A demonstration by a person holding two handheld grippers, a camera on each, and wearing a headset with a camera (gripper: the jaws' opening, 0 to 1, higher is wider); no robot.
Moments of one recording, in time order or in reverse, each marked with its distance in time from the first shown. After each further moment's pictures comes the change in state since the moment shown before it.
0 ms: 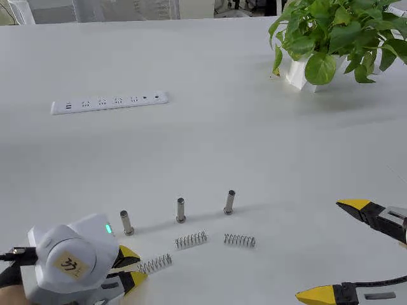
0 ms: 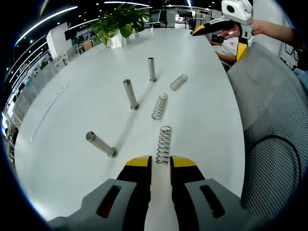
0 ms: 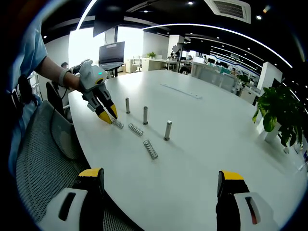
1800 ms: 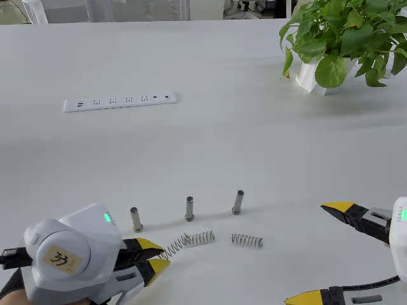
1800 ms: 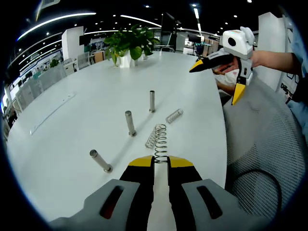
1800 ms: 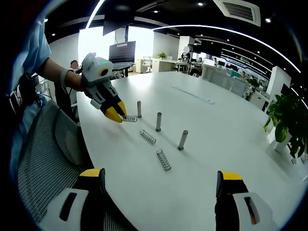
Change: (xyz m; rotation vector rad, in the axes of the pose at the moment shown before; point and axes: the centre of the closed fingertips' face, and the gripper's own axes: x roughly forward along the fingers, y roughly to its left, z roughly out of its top) left arm -0.025 -0.016 0.046 -0.132 -0.234 0.004; right arm 0.021 0.025 0.023 -0.038 -0.018 0.089
